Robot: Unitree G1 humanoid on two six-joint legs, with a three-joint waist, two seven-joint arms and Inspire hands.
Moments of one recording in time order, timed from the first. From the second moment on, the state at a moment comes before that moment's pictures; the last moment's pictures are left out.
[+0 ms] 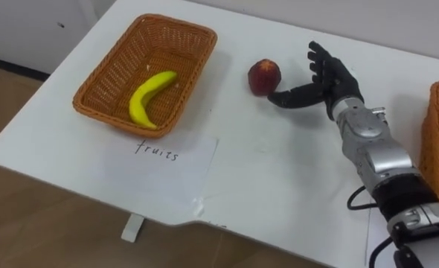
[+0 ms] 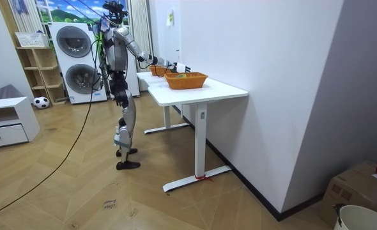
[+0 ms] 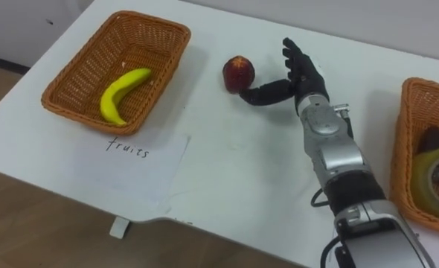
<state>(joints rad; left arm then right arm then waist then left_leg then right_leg) 0.15 0.18 -0.03 1.01 0.07 0.14 0.15 -0.61 -0.32 0.18 0.75 0.24 0.06 -0.10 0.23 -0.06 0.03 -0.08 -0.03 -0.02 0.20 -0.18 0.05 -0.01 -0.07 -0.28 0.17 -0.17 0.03</state>
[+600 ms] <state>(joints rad) 0.11 0.19 -0.09 1.00 0.07 0.13 0.15 -0.68 -0.33 0.20 0.85 0.26 0.00 -0.18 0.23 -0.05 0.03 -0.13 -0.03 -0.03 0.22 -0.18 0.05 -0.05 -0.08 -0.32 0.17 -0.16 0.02</state>
